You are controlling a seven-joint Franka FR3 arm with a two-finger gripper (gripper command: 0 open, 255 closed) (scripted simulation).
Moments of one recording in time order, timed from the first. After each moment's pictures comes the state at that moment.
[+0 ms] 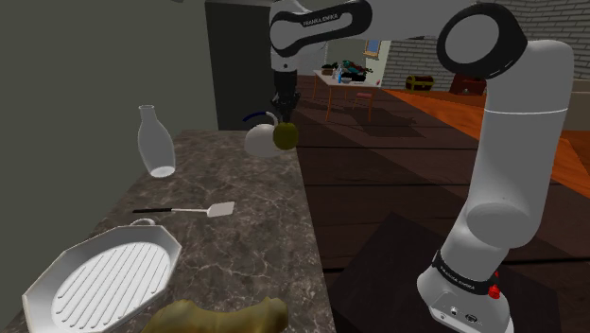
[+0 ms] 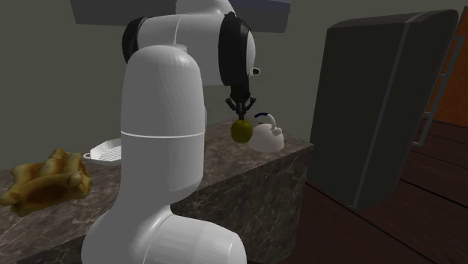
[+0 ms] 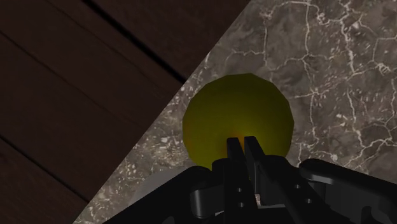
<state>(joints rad) -0.02 0.24 0.05 -1.55 -0.09 1.77 0.04</state>
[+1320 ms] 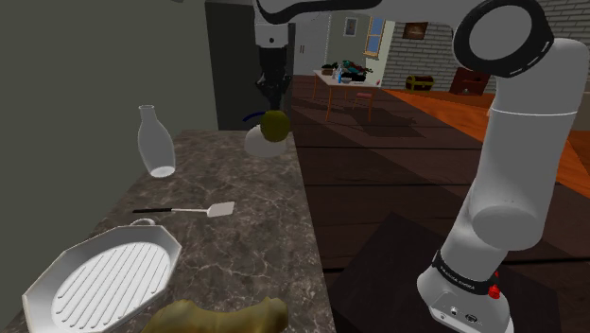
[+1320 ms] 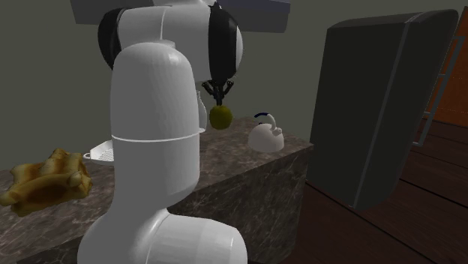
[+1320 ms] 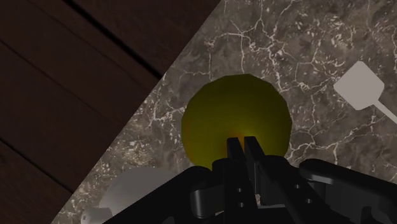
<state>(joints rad) 0.08 0.19 0.11 -1.45 -0.09 1.60 0.18</state>
